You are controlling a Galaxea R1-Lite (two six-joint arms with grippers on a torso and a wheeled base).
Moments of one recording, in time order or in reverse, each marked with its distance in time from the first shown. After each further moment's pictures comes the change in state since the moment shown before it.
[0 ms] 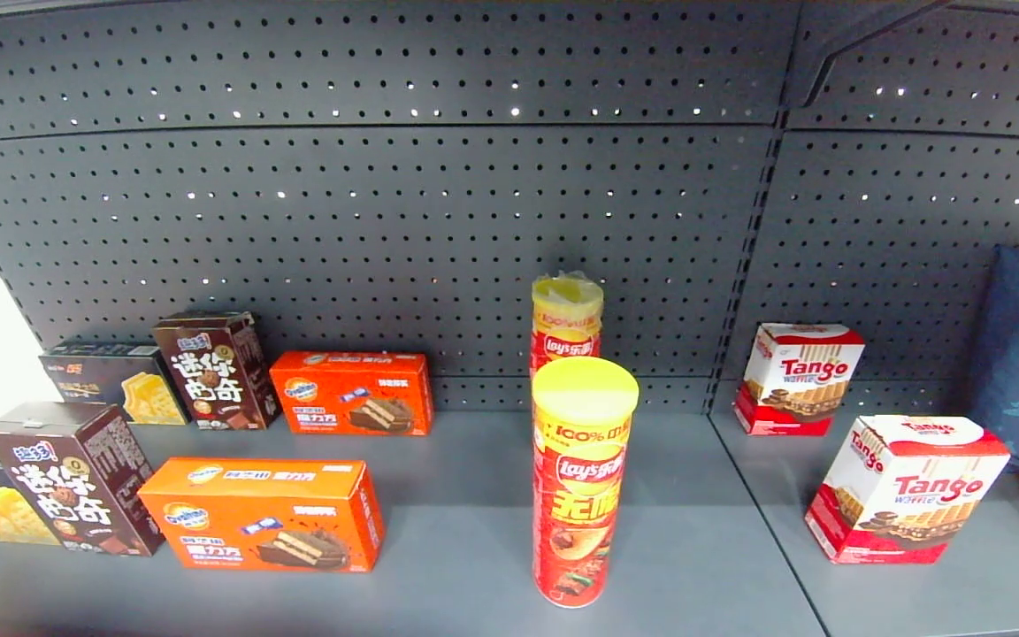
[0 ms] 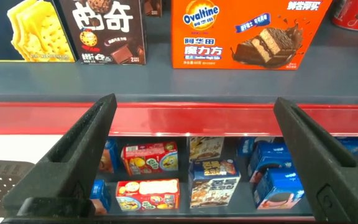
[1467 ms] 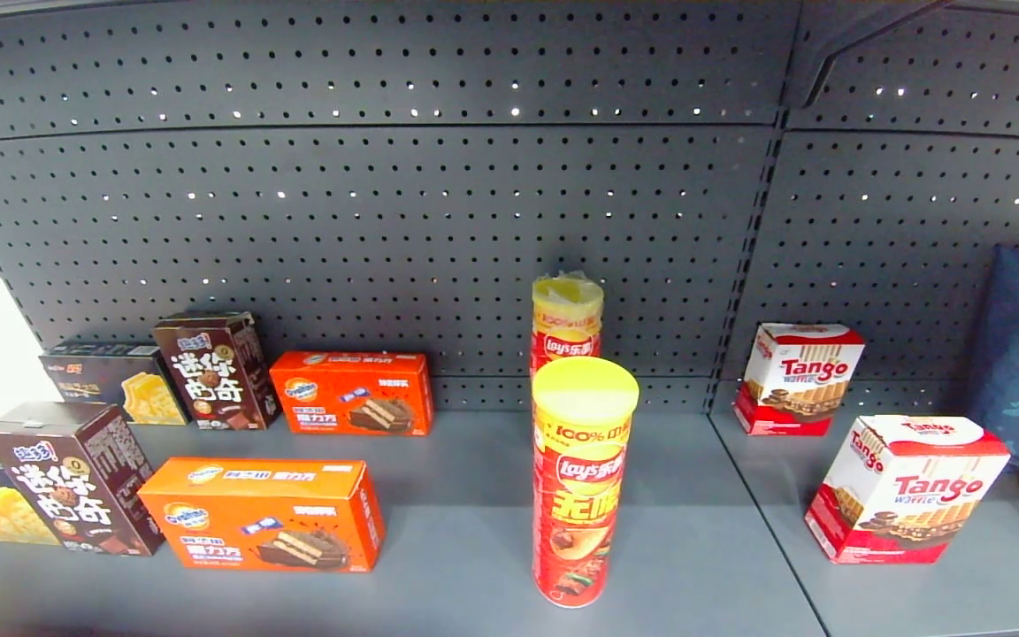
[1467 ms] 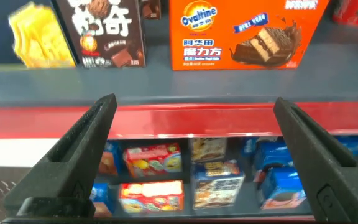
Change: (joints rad) left arm -0.015 -0.002 0.000 -0.006 -0.004 0.061; right arm 0.061 -0.065 0.001 0.068 -0.020 0.033
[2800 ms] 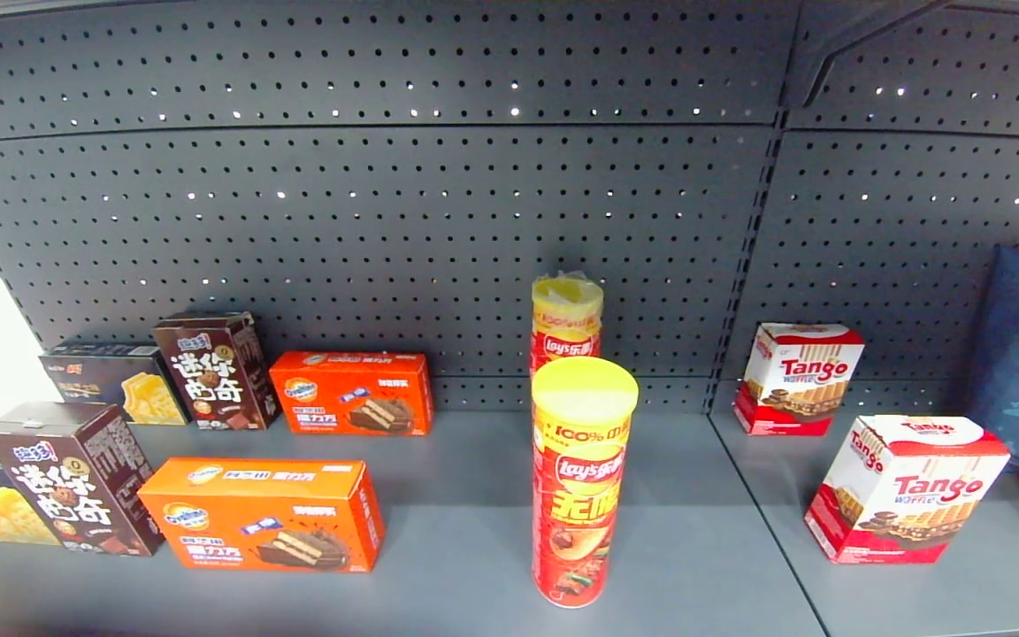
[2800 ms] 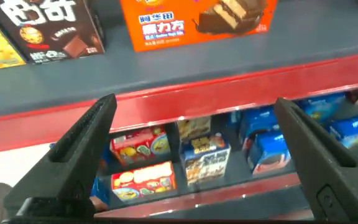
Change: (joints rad) left arm 0.153 0.078 0.006 0.006 -0.243 0.054; right arm 0.000 -0.001 0.000 0.000 0.000 0.000
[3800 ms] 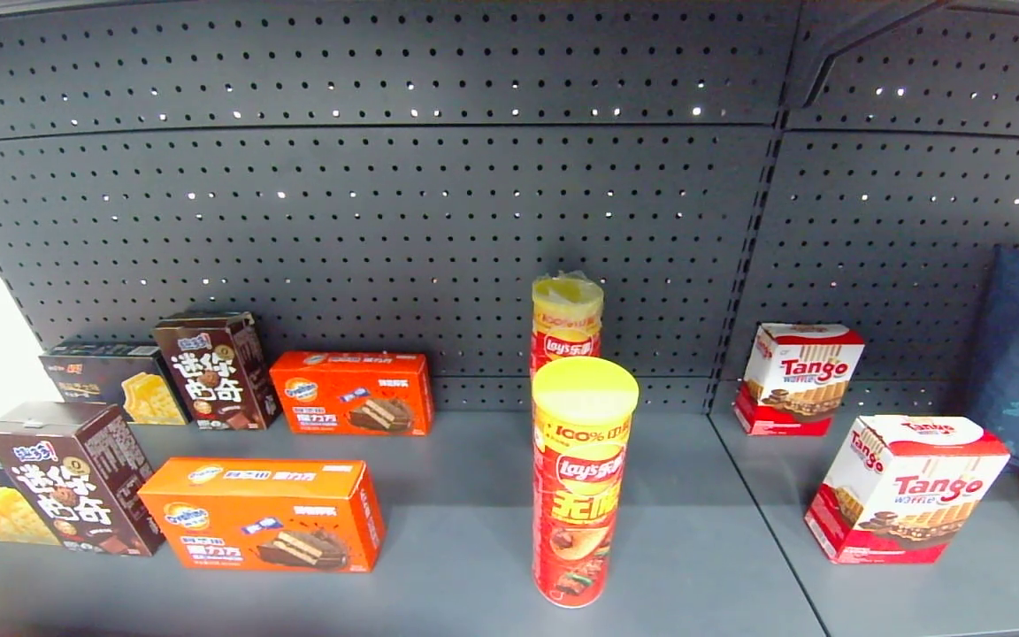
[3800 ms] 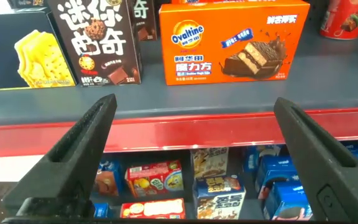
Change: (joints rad) left arm 0.101 -0.176 0.033 -0.049 -0.004 -0.021; right arm 0.000 0.000 0.000 0.000 0.000 0.000
